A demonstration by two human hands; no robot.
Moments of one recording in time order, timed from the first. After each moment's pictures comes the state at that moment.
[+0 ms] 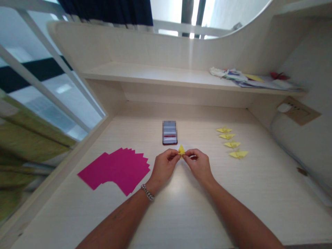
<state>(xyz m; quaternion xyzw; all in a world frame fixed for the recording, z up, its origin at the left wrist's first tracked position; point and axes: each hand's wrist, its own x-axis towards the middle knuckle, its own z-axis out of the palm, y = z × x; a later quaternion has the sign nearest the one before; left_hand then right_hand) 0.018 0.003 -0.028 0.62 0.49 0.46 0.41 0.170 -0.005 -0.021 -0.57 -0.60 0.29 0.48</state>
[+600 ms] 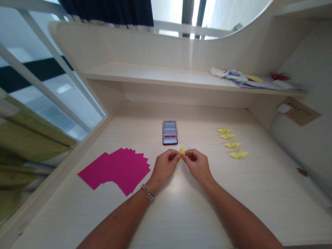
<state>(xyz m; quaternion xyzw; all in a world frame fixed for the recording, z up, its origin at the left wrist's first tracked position) 0.020 0.001 -0.023 0.62 0.49 0.46 0.40 0.167 -0.006 -0.018 -0.56 -0.60 0.32 0.48</state>
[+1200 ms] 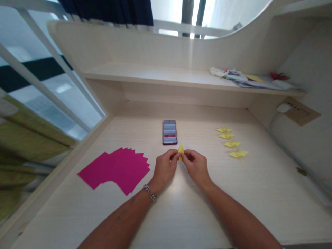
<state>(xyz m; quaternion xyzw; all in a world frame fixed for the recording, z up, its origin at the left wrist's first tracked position) 0.023 -0.004 -0.014 0.67 0.52 0.44 0.30 0.159 -0.009 -0.020 -0.55 -0.60 0.31 0.49</state>
